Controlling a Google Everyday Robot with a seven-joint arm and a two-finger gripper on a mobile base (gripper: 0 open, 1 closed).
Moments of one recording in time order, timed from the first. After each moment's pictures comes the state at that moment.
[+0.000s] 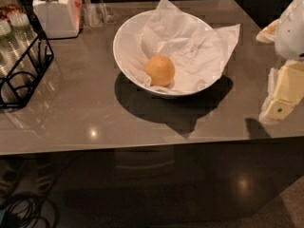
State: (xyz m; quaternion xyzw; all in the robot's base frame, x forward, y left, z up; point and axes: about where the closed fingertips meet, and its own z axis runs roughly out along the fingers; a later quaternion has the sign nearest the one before) arm 0.438 -0.217 0.976 -0.60 0.78 -0.03 0.16
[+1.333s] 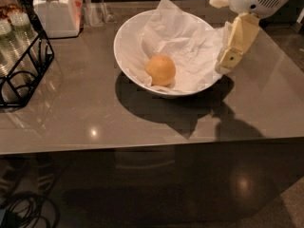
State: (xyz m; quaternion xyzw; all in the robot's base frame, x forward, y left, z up) arm 0.532 -0.145 1.009 -0.66 0.71 0.04 0.25
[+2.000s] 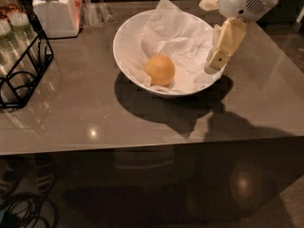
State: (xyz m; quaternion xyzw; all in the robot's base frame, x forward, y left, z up) arm 0.550 -0.129 0.998 -0.66 0.70 0.06 0.27
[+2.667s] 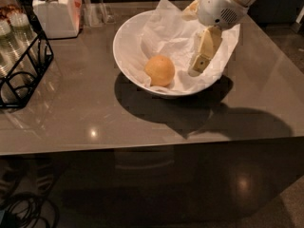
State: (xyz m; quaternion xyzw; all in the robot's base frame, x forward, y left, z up) arm 0.578 -0.094 0.967 -0.69 0.67 0.10 0.26
